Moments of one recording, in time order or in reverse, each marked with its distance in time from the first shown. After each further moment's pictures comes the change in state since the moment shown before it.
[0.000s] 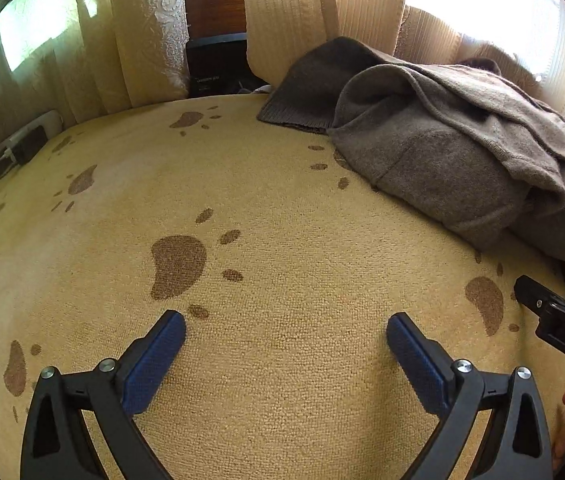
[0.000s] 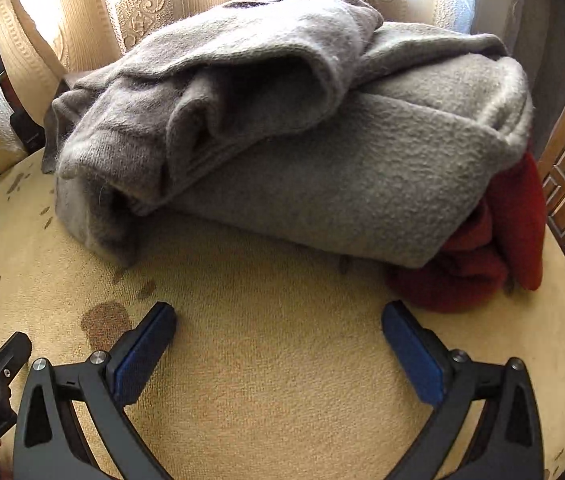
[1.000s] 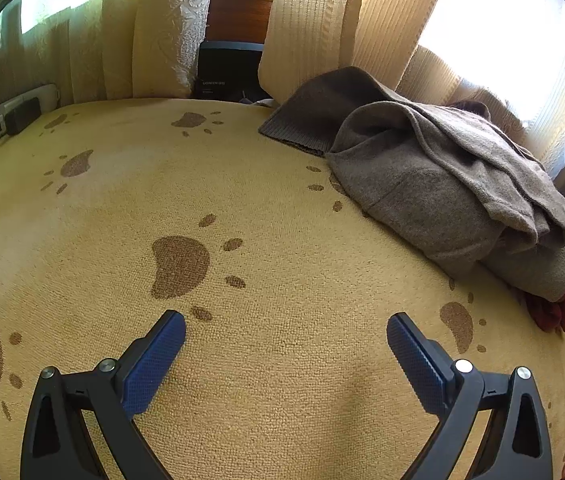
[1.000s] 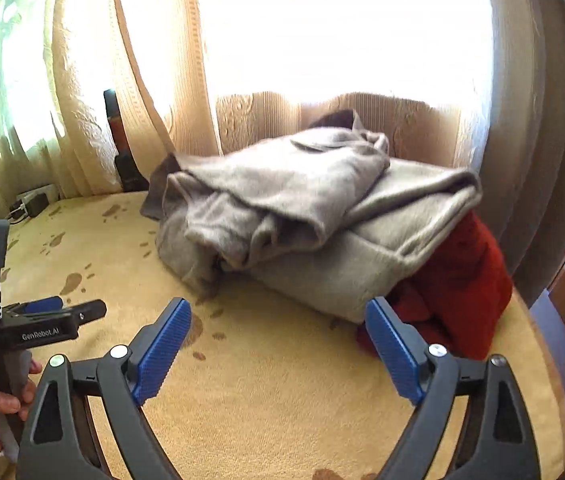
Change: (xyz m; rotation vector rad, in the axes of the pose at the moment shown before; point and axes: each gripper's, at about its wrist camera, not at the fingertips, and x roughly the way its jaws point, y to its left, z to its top) left arm -0.001 0.011 -0.002 -0.094 -0.053 -0.117; right arm -0.112 0.000 -0.050 -0.196 -0.333 0.198
